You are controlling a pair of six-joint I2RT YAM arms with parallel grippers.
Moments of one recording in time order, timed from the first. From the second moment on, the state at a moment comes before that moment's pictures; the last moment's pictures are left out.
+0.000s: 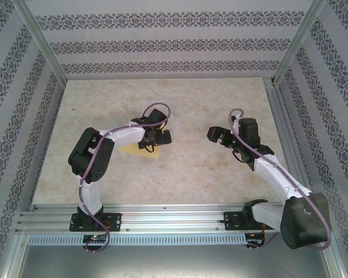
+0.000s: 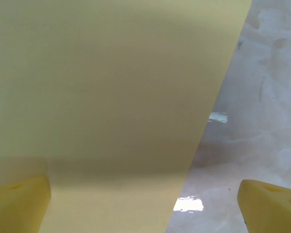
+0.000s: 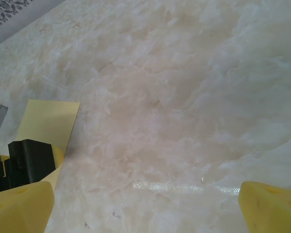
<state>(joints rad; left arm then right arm) -0.58 1.93 1.26 -0.52 -0.03 -0.77 0.19 1.13 0.63 -0.17 -0.27 0.46</state>
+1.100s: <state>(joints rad) -0.83 1.89 1.37 -0.36 0.08 -0.95 0.17 1.24 0.71 -0.38 -0.28 0.53</state>
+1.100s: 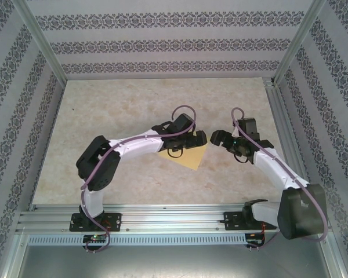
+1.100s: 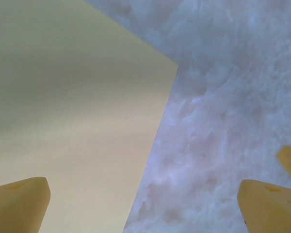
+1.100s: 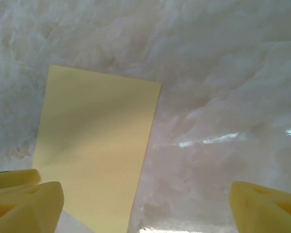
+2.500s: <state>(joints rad) -0.75 1.71 0.93 -0.15 0.26 -0.99 0.29 1.99 1.30 -0.41 -0.39 0.50</state>
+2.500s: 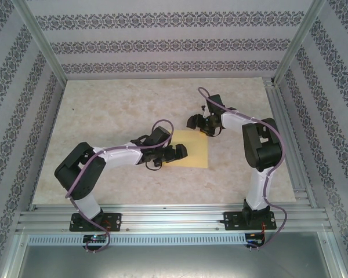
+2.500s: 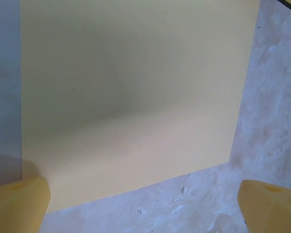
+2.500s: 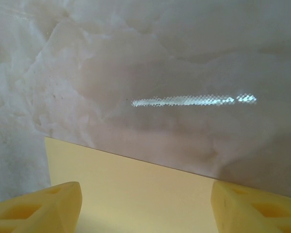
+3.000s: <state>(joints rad) -0.48 1.26 0.77 -0.27 -0.05 -0.91 0.60 1.87 1.43 -0.84 0.10 0.58</state>
